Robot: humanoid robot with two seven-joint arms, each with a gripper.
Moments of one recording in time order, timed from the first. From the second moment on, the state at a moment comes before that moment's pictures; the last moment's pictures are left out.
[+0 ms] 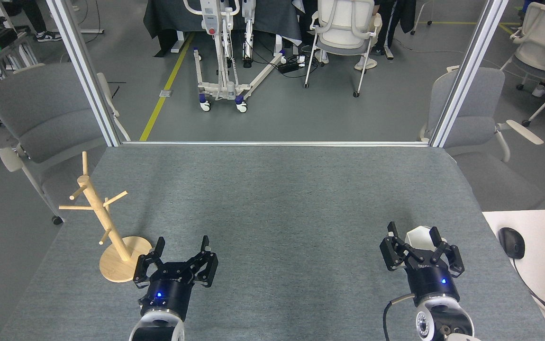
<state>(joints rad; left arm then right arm) -0.07 -0.13 0.00 -1.55 -1.56 0.00 -0.03 -0.15 0.05 -0.21 -1.41 1.44 -0.17 0.01</state>
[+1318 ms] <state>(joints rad) -0.07 -0.13 -0.05 -1.57 -1.55 -0.01 0.01 -0.10 -0.04 -0.28 -1.35 1.41 -0.14 0.02</state>
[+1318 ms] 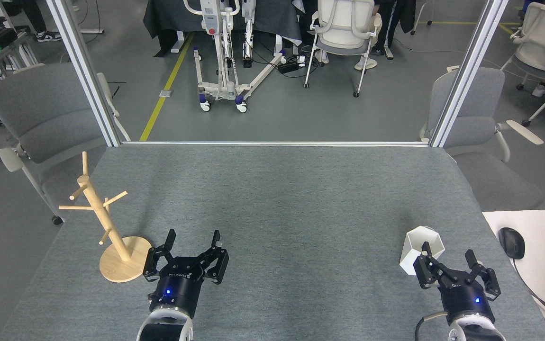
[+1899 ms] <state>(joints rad) -0.07 -0.13 -0.05 -1.57 -1.55 -0.01 0.00 -0.10 -0.05 -0.24 -1.25 1.42 -0.14 0.00</state>
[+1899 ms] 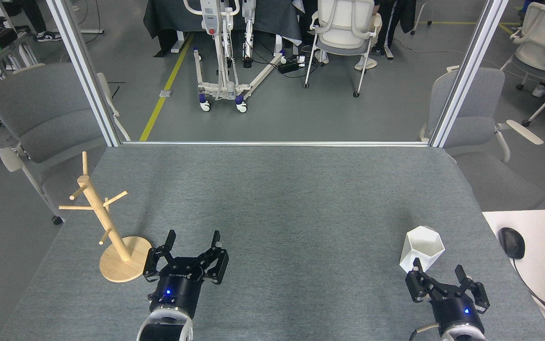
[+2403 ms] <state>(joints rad) -0.07 -0.12 -0.05 -1.57 -1.55 0.00 0.00 -0.19 -0.06 -0.21 -1.15 1.42 -0.13 0.00</state>
